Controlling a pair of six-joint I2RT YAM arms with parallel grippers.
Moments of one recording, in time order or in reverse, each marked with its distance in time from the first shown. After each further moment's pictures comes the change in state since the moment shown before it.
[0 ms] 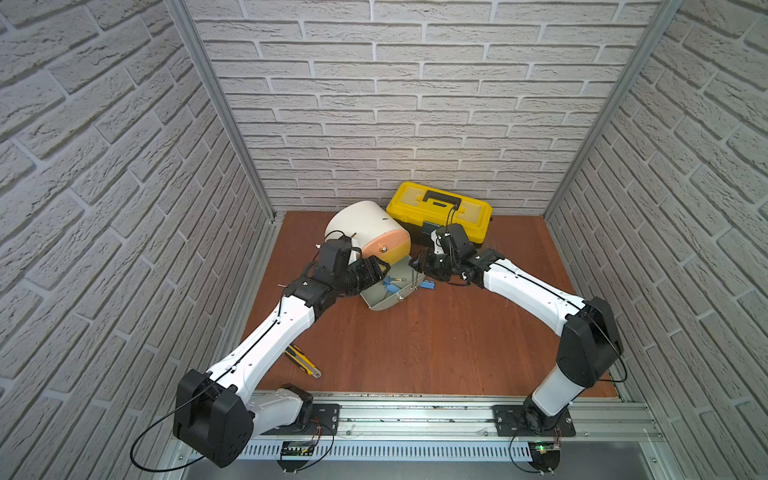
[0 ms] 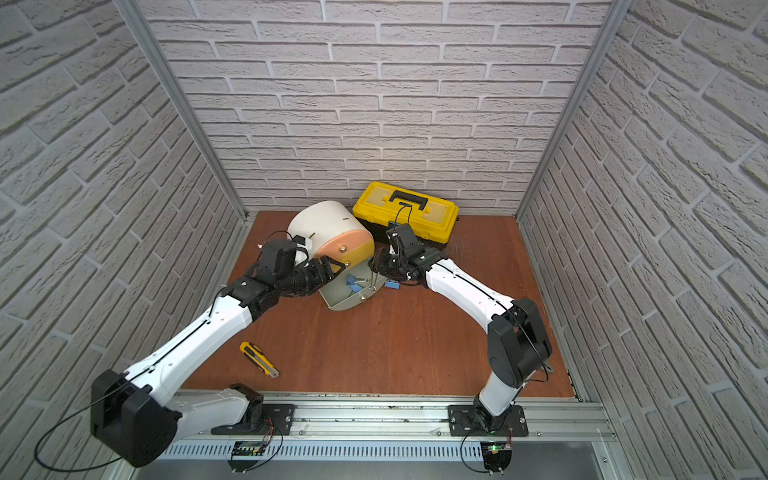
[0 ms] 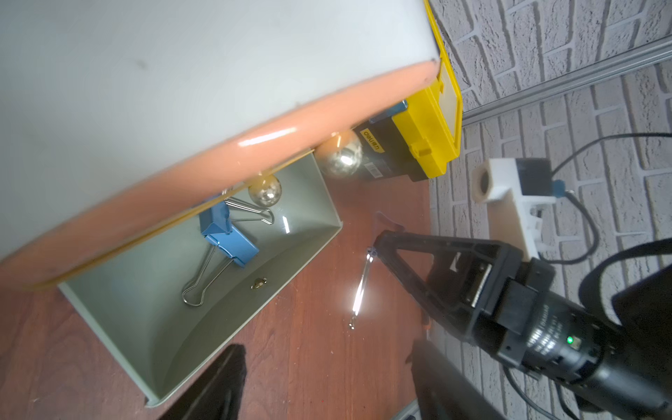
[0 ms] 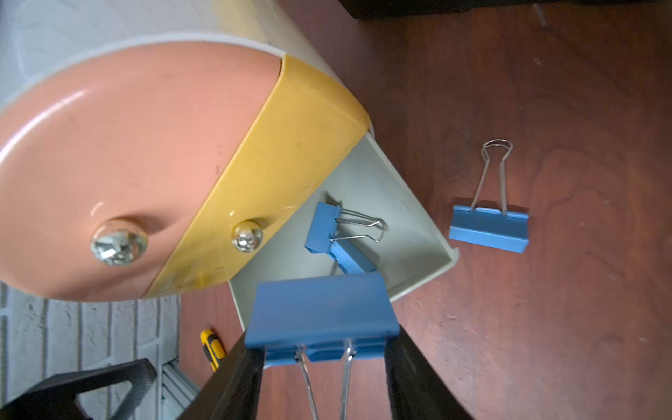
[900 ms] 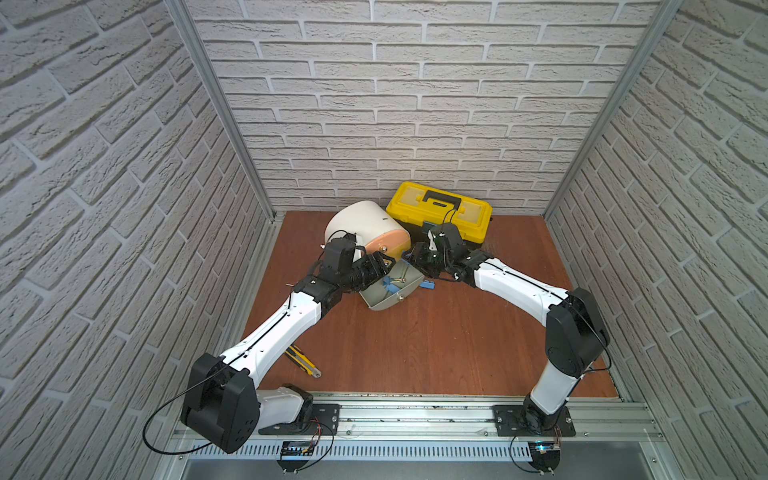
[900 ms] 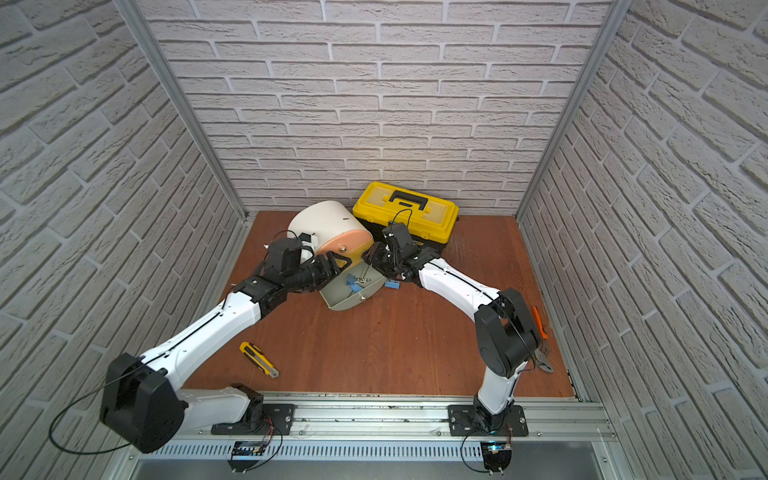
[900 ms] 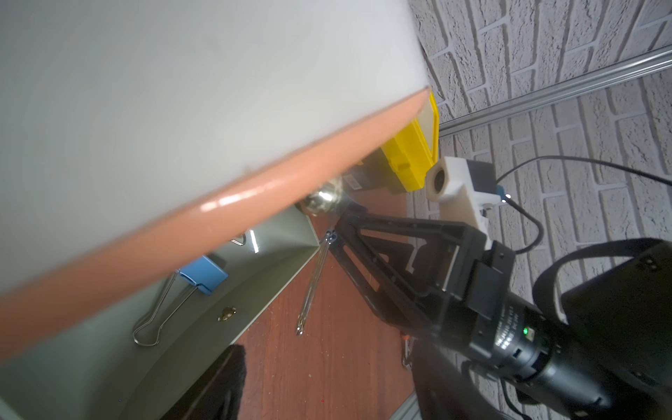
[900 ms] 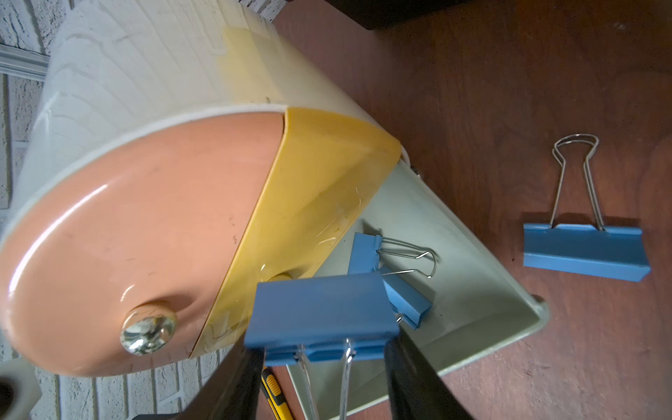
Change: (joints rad) left arm -0.009 0.062 -0.035 0.160 0.033 -0.054; right arm 0.000 0.070 -0.001 0.148 -0.014 0.163
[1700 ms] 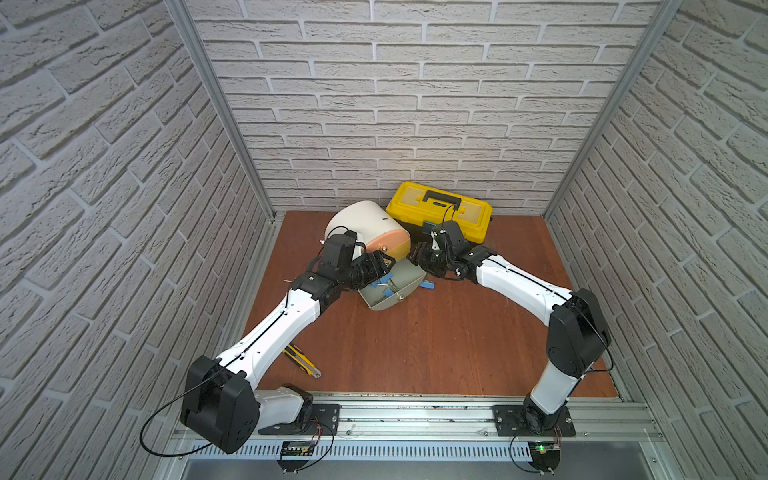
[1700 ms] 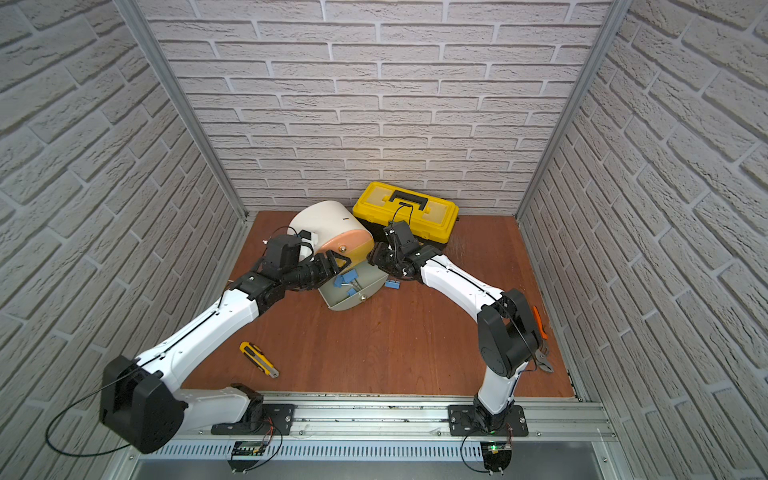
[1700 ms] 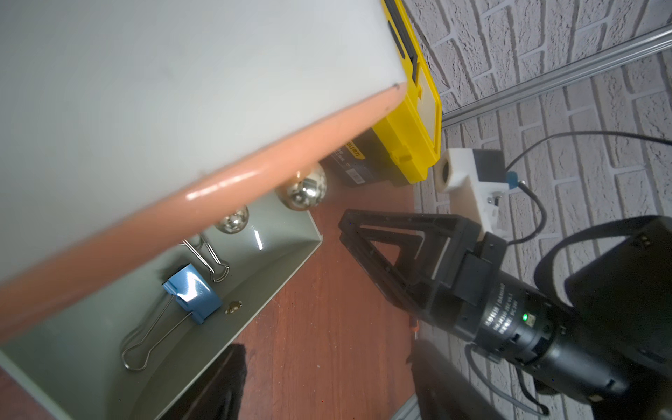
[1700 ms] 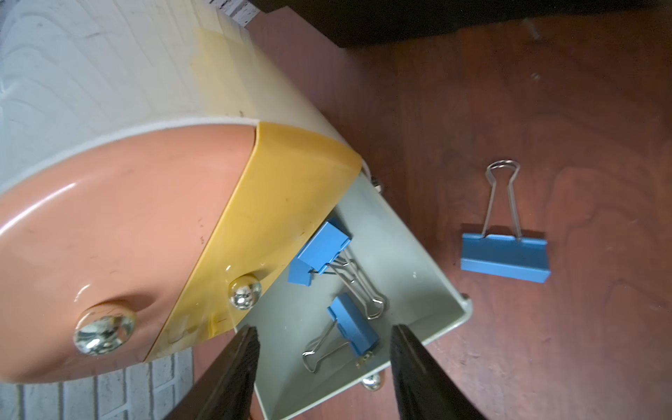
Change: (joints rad) left arm 0.000 -0.006 0.077 -0.117 -0.005 0.074; right arm -0.024 -0.008 0.050 -0.146 0.074 -0.134
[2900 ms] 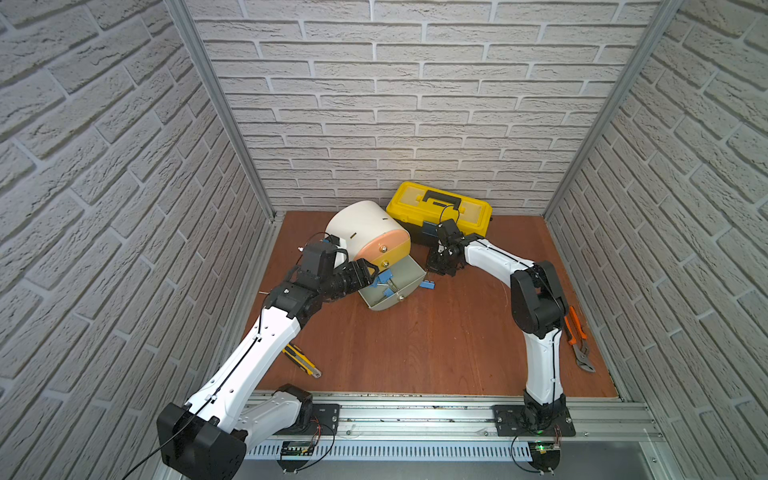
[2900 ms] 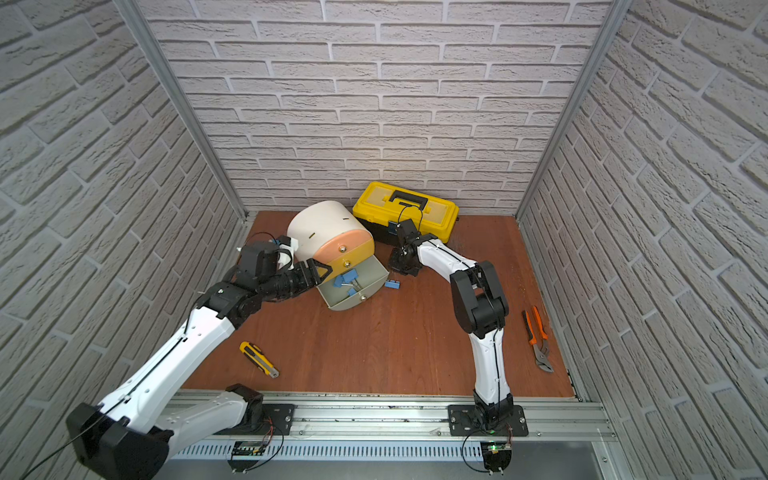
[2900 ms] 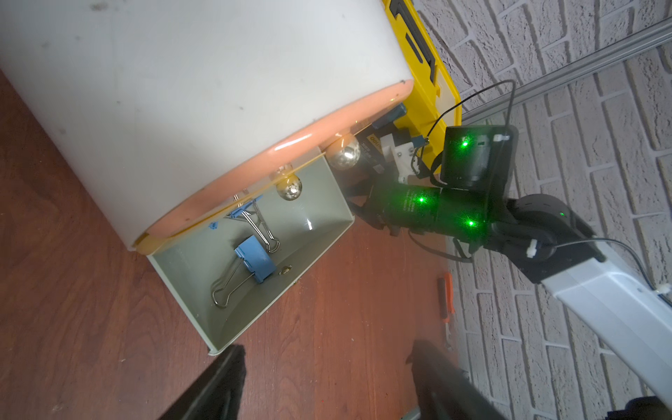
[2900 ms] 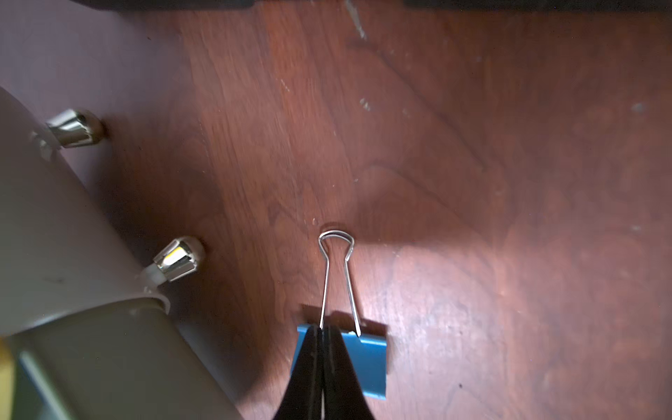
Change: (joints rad) left arm 0.066 -0.189 -0.017 -0.234 -0.045 0.102; right arm -0.151 0.377 0.236 -0.233 -0.039 -0.177
